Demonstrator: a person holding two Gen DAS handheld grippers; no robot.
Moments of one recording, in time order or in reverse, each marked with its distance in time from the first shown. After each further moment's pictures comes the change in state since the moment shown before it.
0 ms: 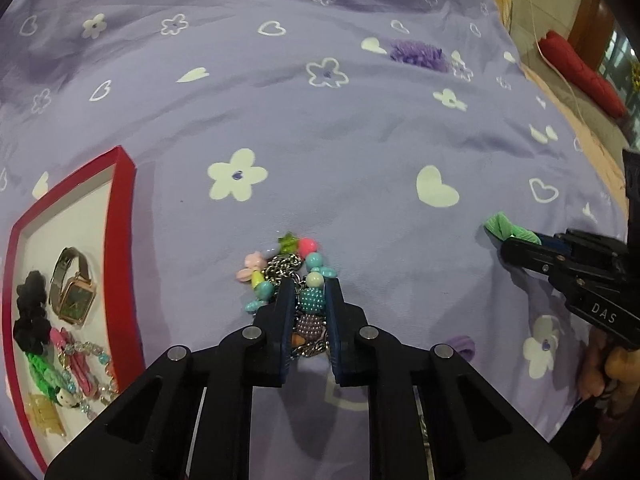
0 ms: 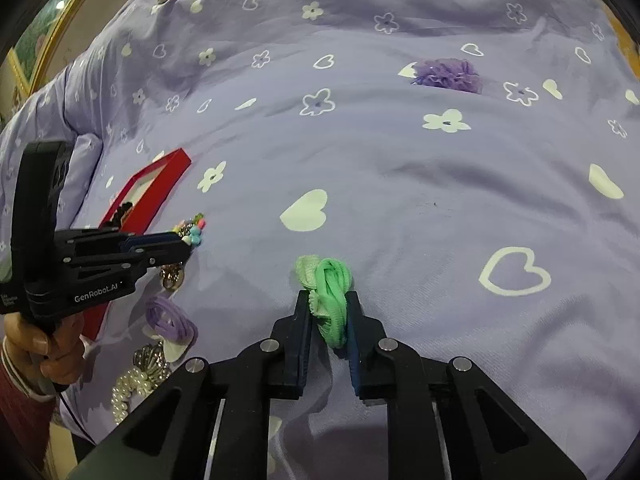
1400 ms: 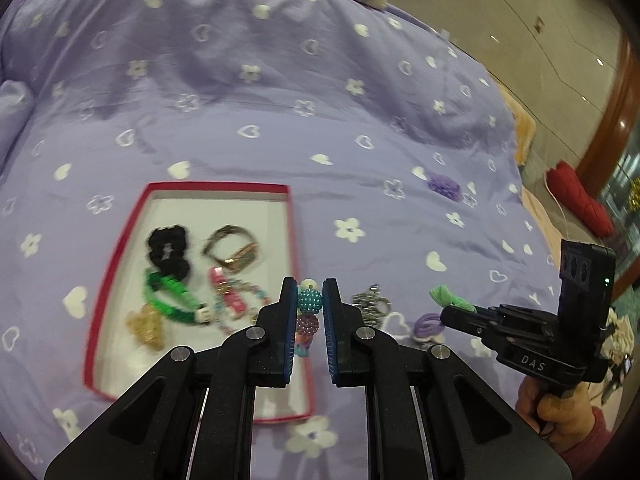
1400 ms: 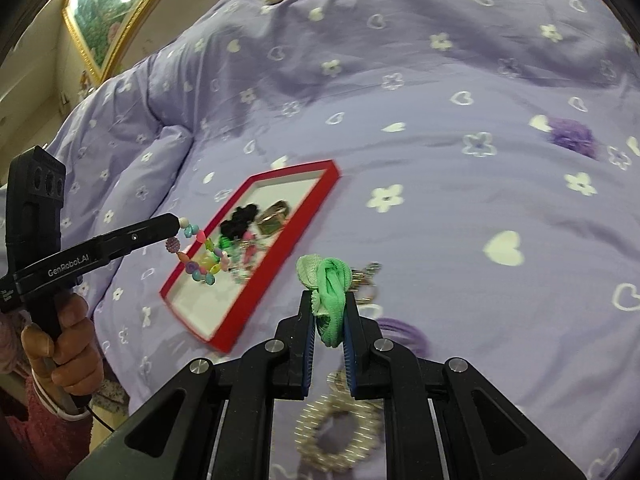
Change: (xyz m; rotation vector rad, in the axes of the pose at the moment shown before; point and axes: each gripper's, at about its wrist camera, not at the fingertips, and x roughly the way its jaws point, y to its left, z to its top) left arm -0.158 0.101 -0.078 -0.311 -0.301 0.000; right arm -0.024 0.134 0.004 -0.126 -0.048 0.240
